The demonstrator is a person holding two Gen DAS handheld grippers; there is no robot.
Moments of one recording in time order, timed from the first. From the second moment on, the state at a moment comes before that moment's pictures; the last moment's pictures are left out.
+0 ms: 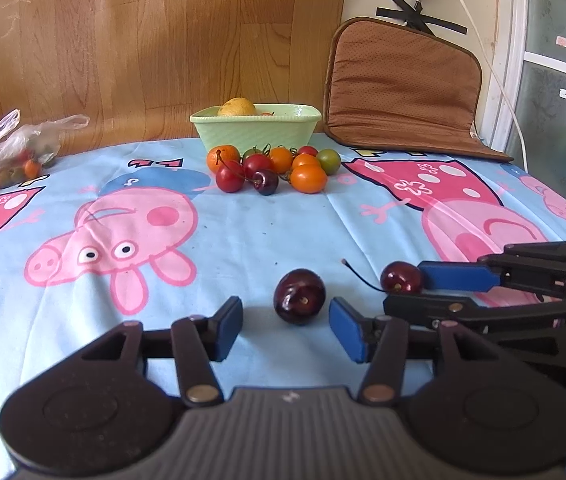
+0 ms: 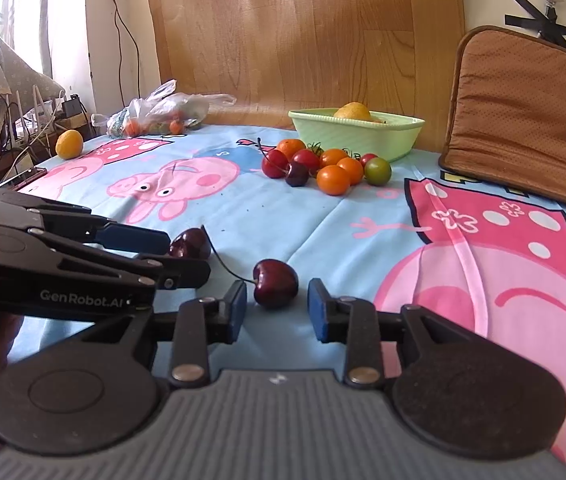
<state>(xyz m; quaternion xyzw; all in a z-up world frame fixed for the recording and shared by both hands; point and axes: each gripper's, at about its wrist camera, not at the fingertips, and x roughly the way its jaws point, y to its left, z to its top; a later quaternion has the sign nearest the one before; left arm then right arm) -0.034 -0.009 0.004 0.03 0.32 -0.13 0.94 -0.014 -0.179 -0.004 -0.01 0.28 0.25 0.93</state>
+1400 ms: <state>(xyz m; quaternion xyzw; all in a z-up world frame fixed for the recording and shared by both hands) 0.095 0.001 0.069 0.00 0.27 -0.20 0.94 0.079 -0.187 0.033 0.05 0.24 0.26 0.93</state>
